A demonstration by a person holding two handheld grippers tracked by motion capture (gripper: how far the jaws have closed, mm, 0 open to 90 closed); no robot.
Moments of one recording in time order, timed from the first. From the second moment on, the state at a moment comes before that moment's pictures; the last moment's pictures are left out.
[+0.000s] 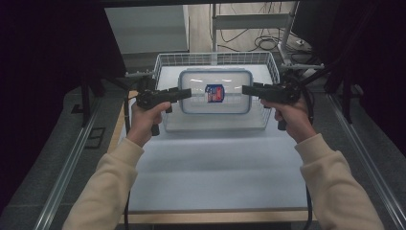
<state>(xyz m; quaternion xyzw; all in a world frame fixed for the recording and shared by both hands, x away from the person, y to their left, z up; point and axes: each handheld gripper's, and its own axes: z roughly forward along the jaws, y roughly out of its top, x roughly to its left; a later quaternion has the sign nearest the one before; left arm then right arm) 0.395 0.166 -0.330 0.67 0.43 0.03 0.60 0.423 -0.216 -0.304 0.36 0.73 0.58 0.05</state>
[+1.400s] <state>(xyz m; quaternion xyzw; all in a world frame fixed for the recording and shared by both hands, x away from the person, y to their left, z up) 0.493 0.169 -0.330 0.62 0.51 -0.02 0.60 0.518 -0.205 -0.299 0.46 0.69 0.56 -0.01</state>
